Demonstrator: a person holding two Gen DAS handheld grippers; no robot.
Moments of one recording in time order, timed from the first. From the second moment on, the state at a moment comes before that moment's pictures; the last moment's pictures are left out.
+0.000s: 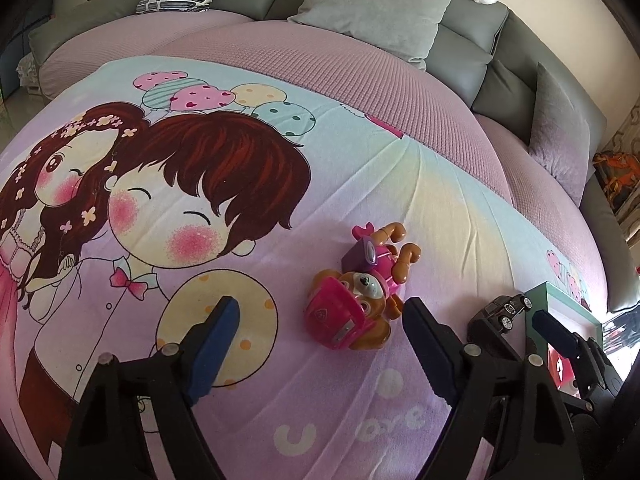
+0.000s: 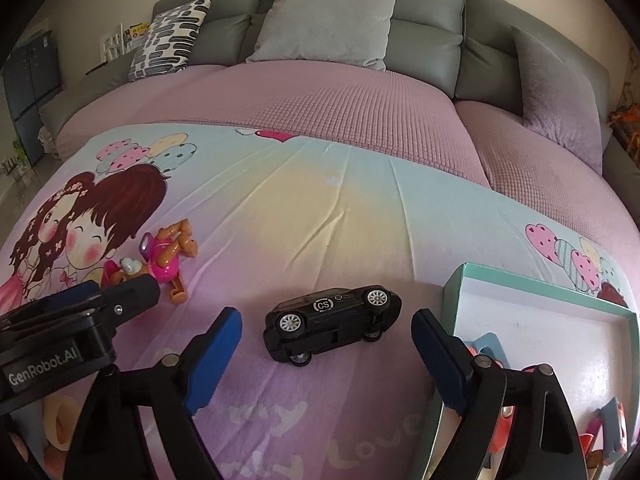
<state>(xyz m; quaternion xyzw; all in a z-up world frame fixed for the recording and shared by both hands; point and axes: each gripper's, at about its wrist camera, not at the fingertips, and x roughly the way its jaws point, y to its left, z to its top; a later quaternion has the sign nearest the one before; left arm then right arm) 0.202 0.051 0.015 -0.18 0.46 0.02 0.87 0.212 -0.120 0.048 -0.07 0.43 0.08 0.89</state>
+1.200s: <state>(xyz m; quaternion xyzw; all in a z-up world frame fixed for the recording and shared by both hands) 0.202 0.041 0.025 -0.17 0.45 0.00 0.88 0.215 -0.132 0.044 -0.02 0.45 0.10 0.89</state>
